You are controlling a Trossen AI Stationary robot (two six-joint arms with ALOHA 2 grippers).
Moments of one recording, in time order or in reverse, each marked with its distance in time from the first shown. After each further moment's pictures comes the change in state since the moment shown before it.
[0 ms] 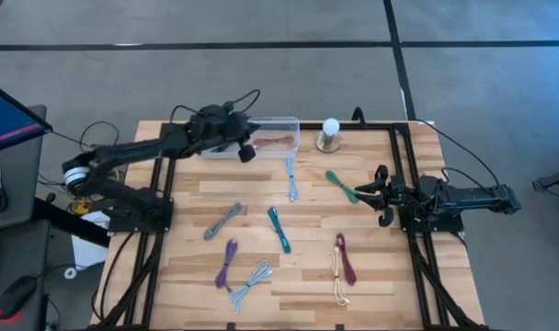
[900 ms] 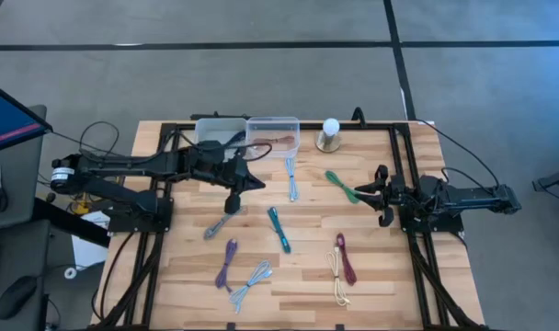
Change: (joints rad) left arm -0.370 -0.141 0.000 -0.207 0.232 -0.241; right arm 0.000 0.000 0.000 0.000 0.000 0.000
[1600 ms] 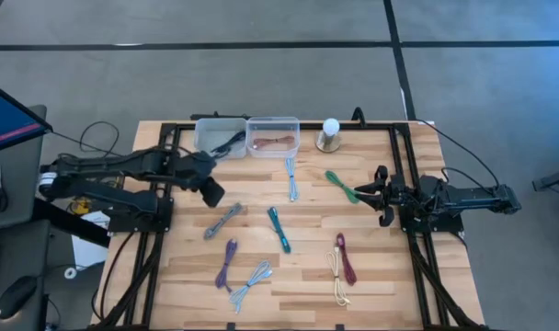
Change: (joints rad) left arm -0.023 -0.165 0.000 -0.785 -0.320 -0.755; right arm 0.000 0.000 0.000 -0.001 -0.002 0.042
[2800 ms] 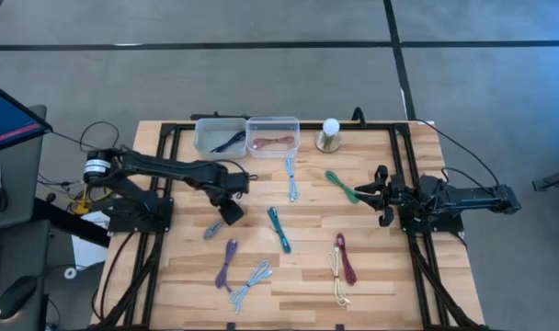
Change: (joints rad) left arm -0.002 0.509 0.000 0.061 0.151 0.141; right arm -0.001 0.000 0.000 0.000 0.002 -0.016
